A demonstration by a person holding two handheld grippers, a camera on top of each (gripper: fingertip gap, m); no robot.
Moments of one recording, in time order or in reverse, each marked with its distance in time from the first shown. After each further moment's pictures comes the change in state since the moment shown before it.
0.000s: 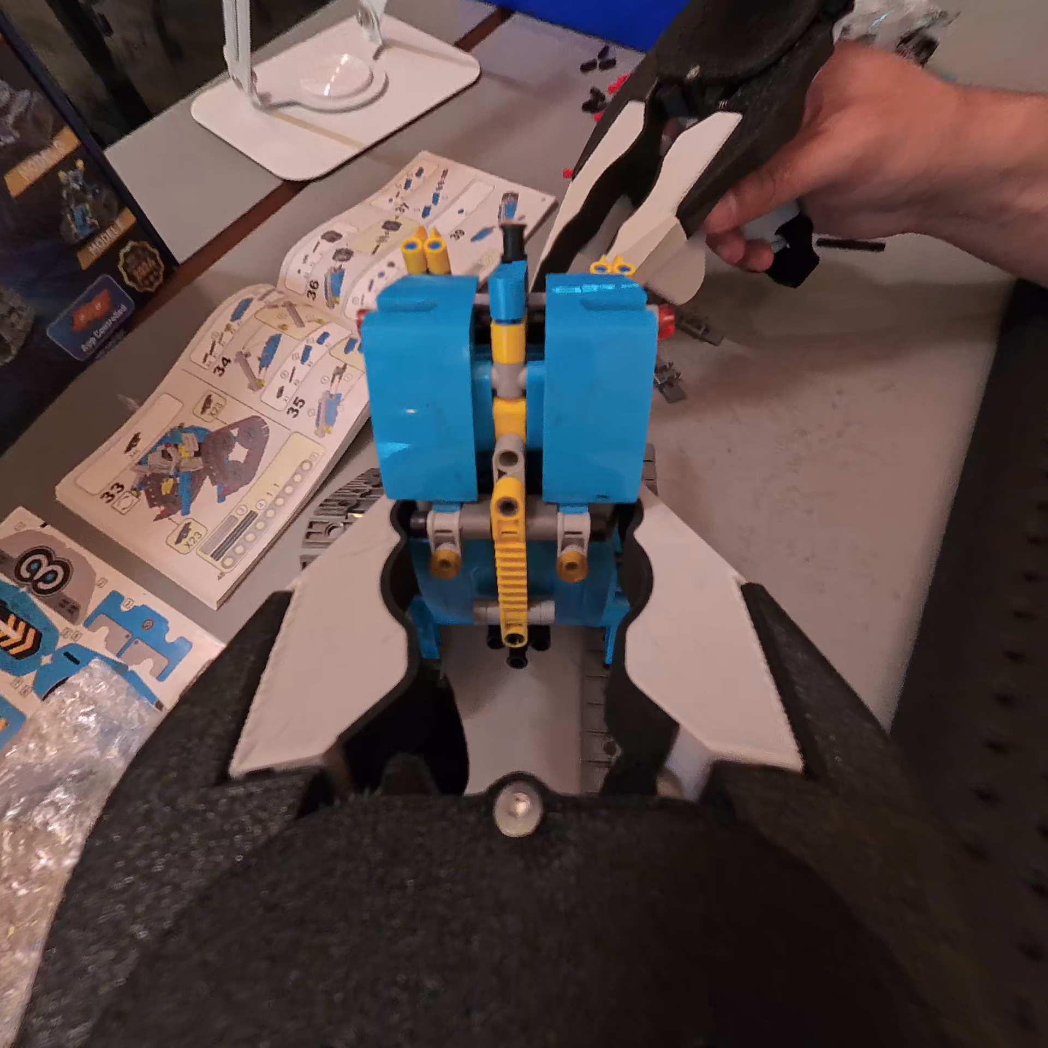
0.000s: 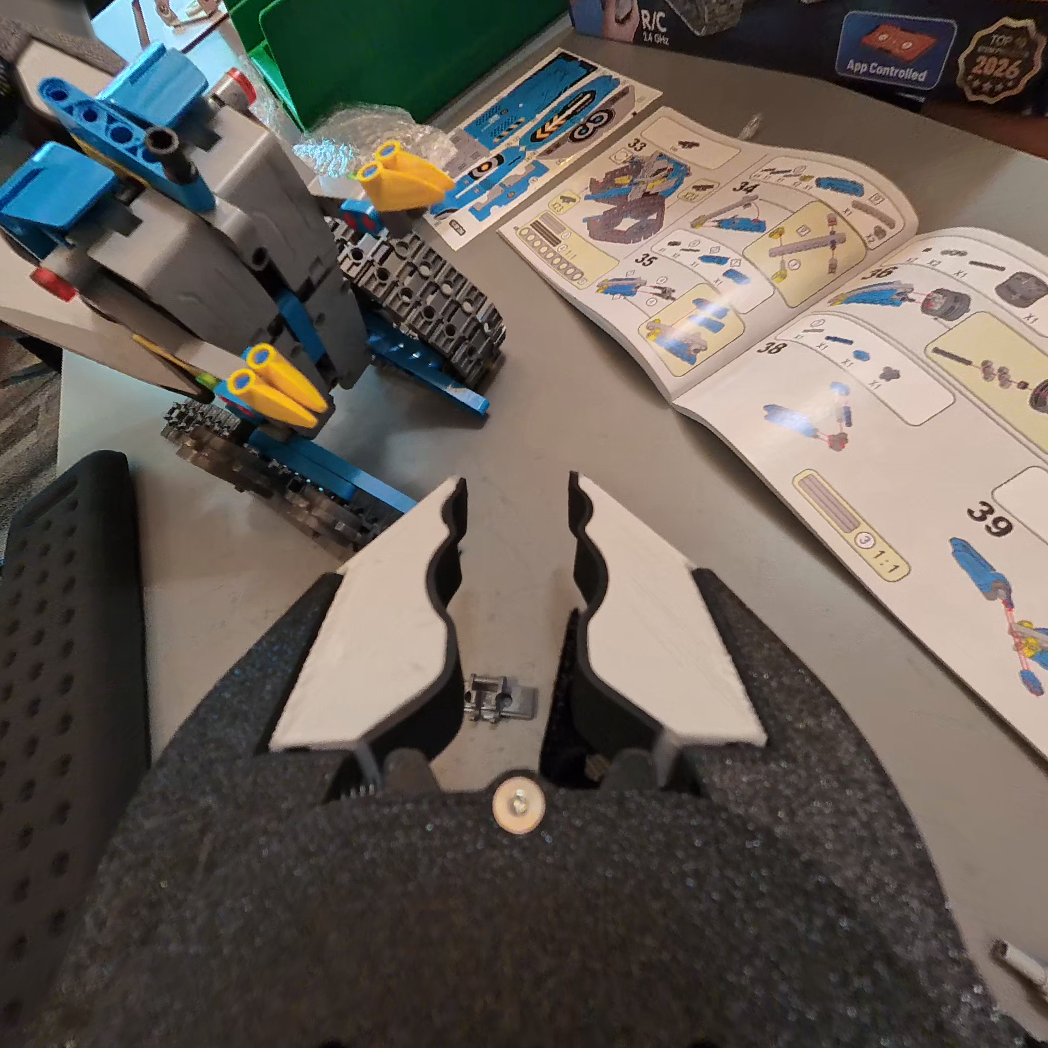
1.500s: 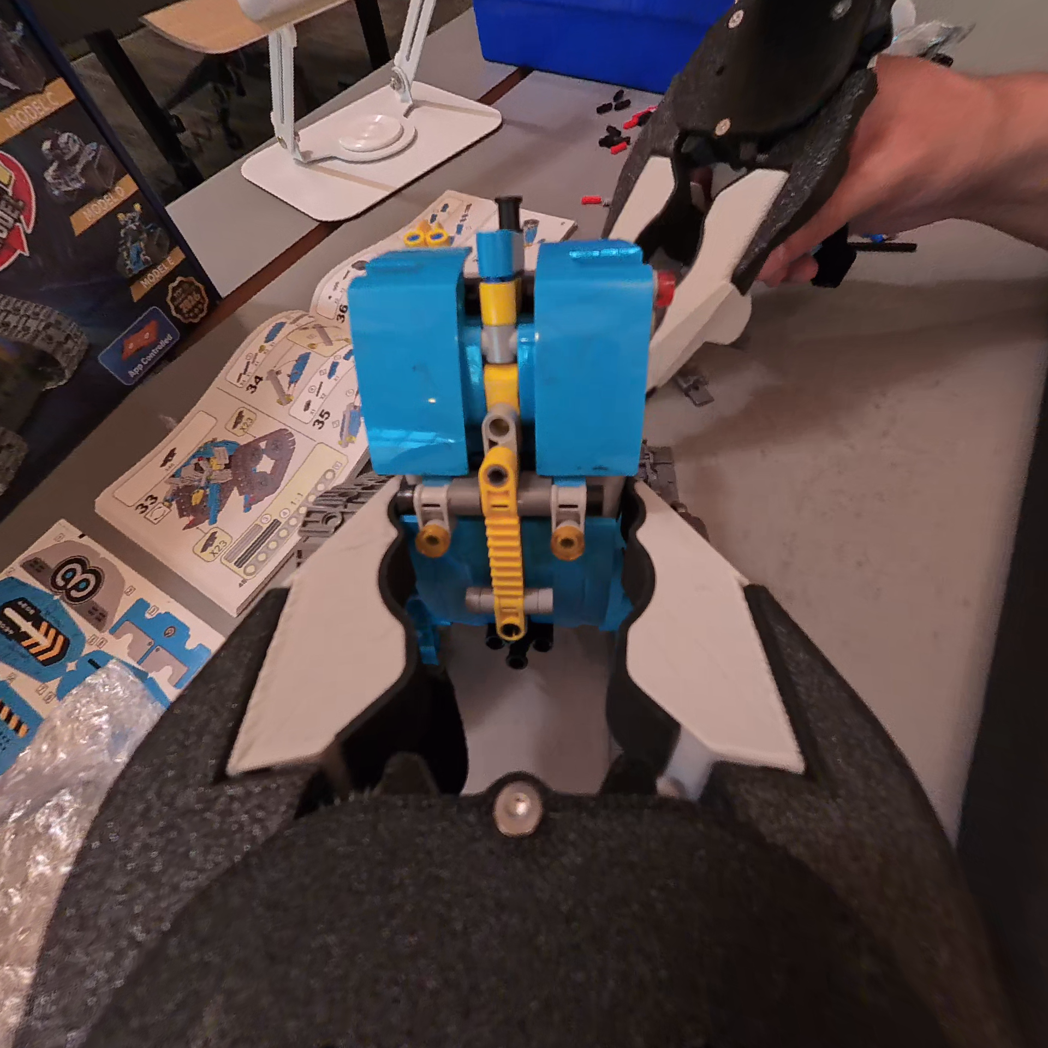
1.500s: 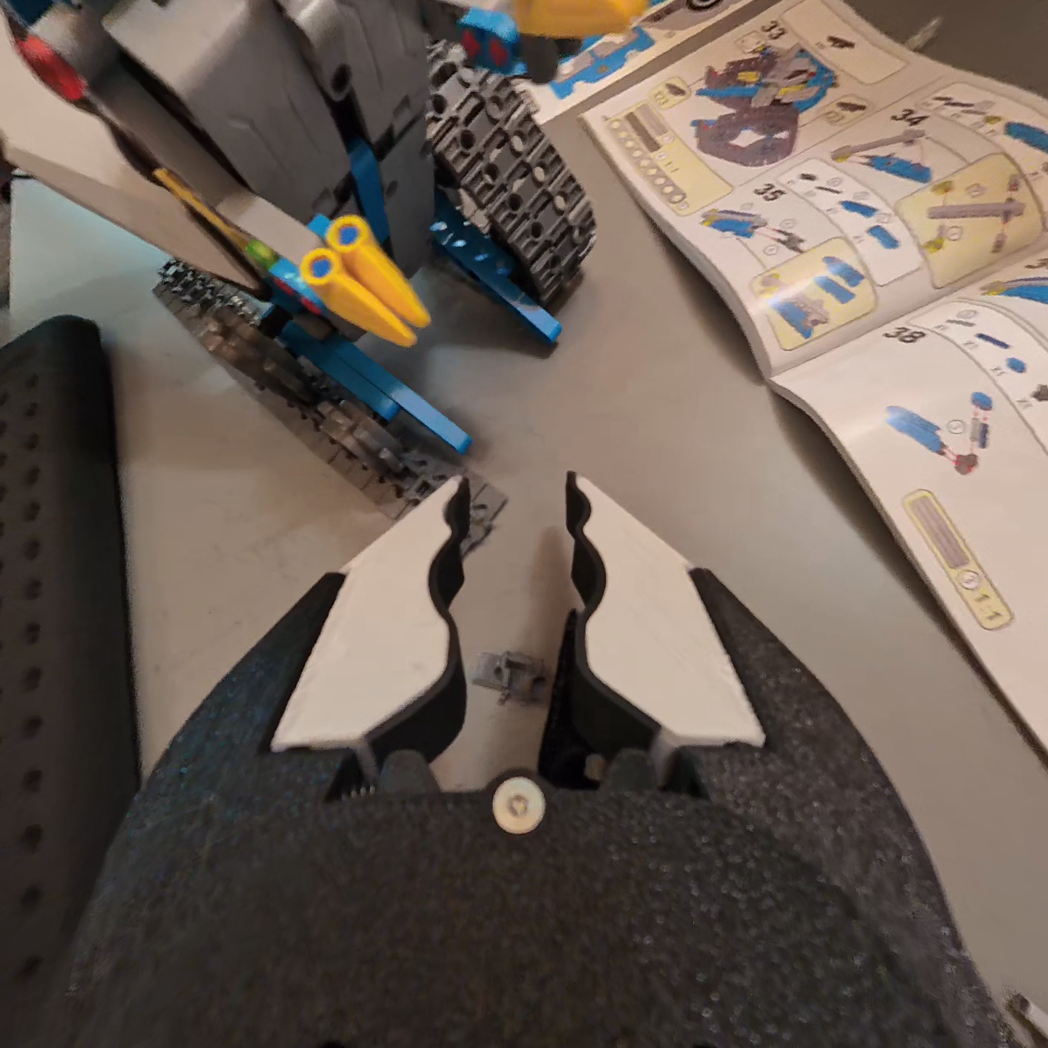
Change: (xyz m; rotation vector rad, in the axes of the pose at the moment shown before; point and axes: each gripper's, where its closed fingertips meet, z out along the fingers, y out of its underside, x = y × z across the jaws) left arm -0.007 0.007 0.003 0.086 -0.047 0.046; right arm -0.025 0.025 0.014 -0.160 -0.040 -0.151
